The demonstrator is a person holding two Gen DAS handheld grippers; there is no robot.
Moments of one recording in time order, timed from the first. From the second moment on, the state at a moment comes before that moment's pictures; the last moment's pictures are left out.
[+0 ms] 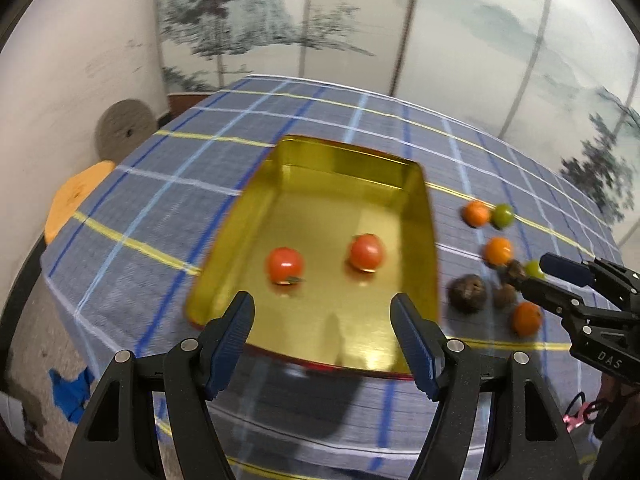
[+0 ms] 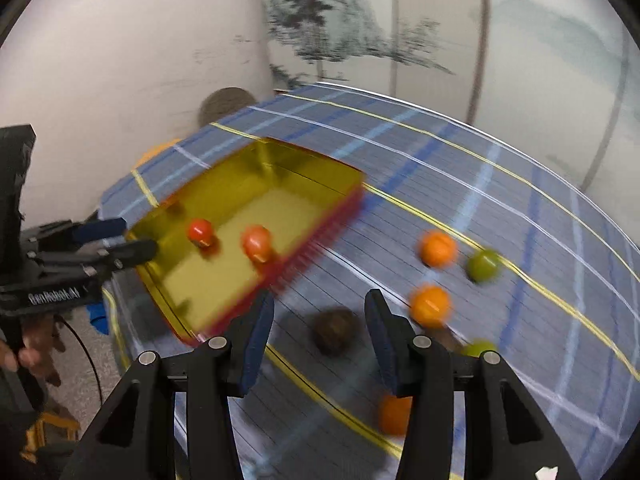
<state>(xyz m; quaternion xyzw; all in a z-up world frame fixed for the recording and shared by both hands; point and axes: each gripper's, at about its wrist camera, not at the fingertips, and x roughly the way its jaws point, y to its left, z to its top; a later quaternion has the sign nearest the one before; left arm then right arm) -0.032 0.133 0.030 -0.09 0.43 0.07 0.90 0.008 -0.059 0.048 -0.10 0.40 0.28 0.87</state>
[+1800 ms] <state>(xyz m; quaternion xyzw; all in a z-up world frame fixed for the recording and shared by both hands) 0.013 0.025 0.010 -0.02 0.46 -0.01 0.89 0.025 -0.238 -0.016 -0.01 0.43 0.06 0.90</state>
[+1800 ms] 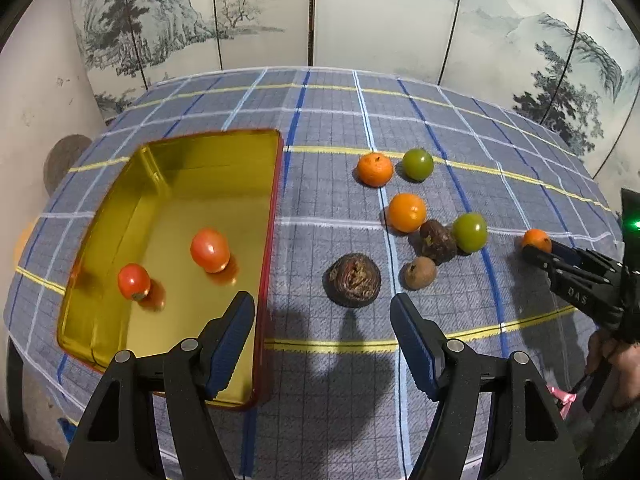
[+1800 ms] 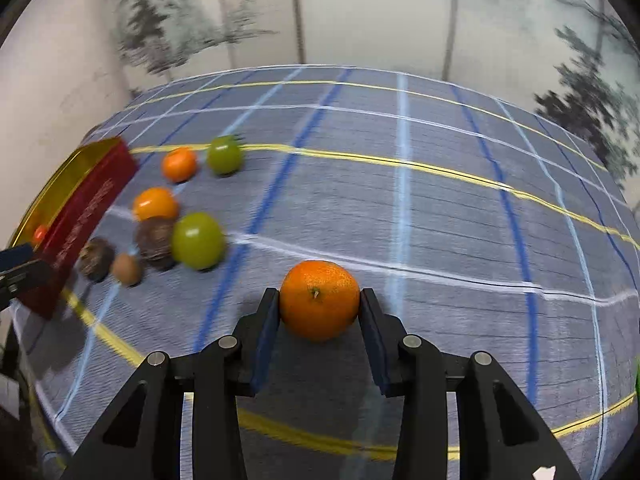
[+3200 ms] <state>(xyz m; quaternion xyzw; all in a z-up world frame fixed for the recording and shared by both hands) 0.059 -0.005 -0.026 -0.01 0.49 -0.03 0.87 0.036 -0.267 -0.027 0.03 0.42 0.04 0.91</state>
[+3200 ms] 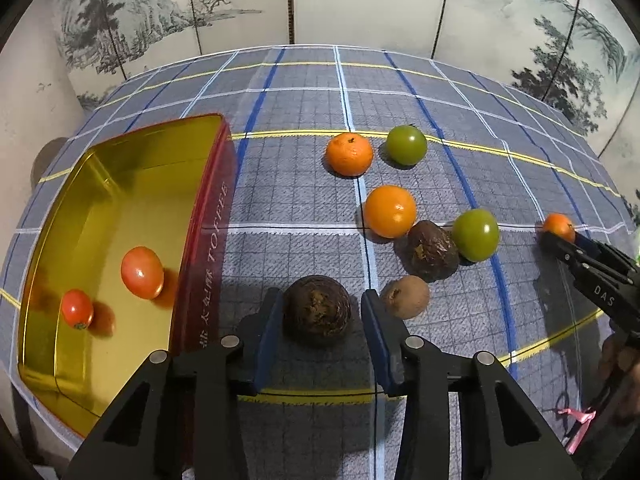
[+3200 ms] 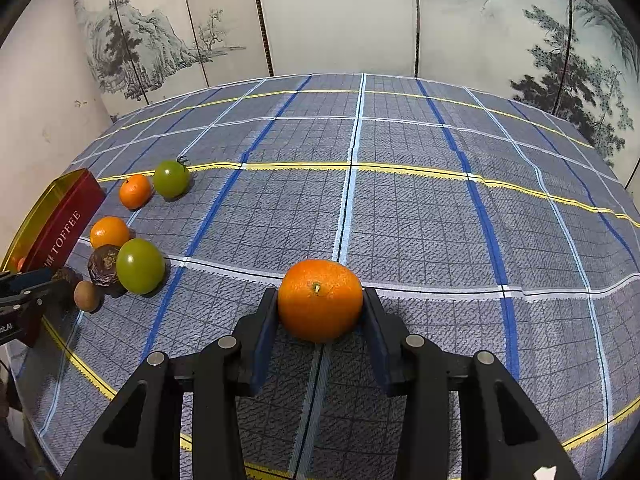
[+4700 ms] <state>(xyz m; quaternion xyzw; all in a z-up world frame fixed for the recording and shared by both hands) 0.037 0.030 0.015 -0.03 0.47 0.00 0.88 0.036 -0.266 -0.027 0.02 0.42 0.04 0.91</state>
